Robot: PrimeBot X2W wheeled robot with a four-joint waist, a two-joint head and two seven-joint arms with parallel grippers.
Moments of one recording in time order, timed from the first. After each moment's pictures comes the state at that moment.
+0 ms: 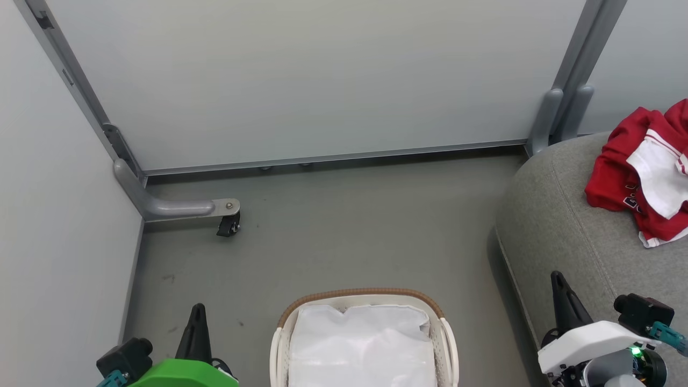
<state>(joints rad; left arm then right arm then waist) 0.01 0.05 -0.13 0.33 -0.66 -0.04 -0.18 -0.06 -0.04 -0.07 0.34 0.47 0.13 -0.17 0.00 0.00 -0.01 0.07</state>
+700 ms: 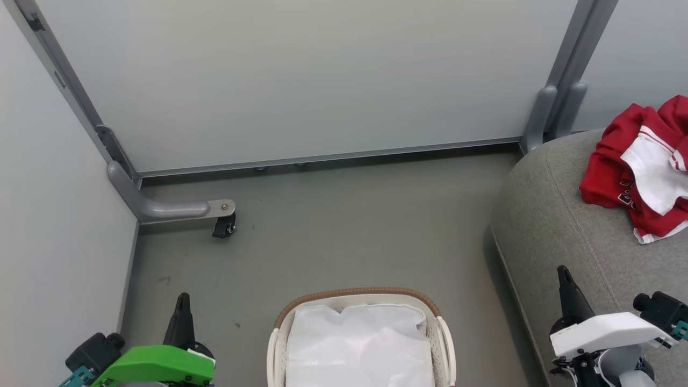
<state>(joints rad) -0.01 0.05 -0.07 0.31 -0.94 -0.06 -0.10 -0.07 -0.04 -0.08 0.32 0.79 0.13 -0.09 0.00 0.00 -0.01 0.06</state>
